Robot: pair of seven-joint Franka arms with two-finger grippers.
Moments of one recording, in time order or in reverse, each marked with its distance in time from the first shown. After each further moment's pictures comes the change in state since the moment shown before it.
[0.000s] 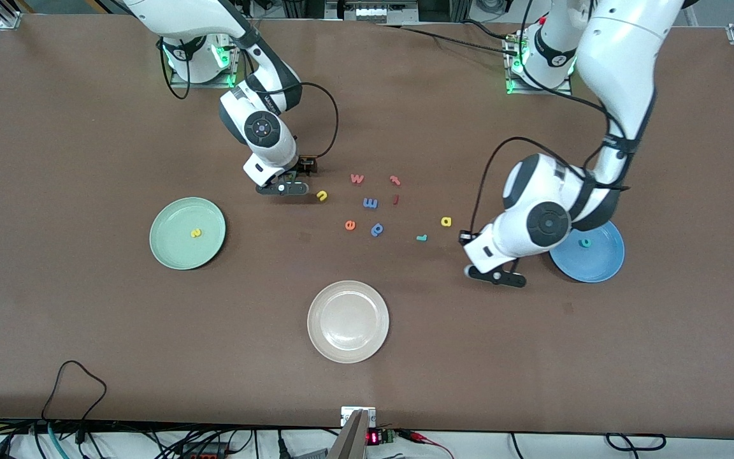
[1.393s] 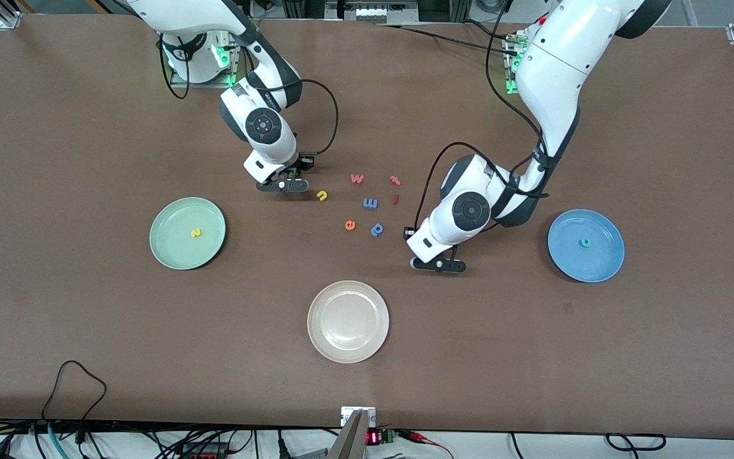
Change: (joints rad) left arm -0.147 0.129 0.001 0.004 -0.010 0.180 -0.192; right arm 0.010 -0.012 -0.002 -0.014 -0.001 0.001 0.000
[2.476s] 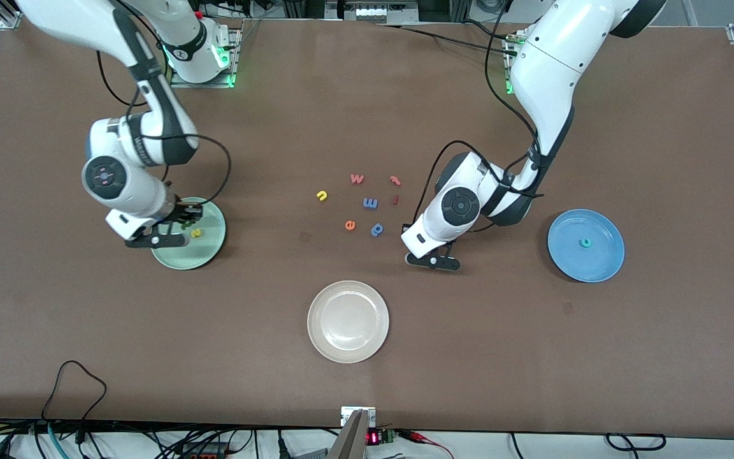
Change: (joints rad) left arm -0.022 0.002 0.009 -0.001 0.063 -0.009 0.000; right arm -0.214 -0.055 -0.341 0.181 -0.032 -0.185 -0.564
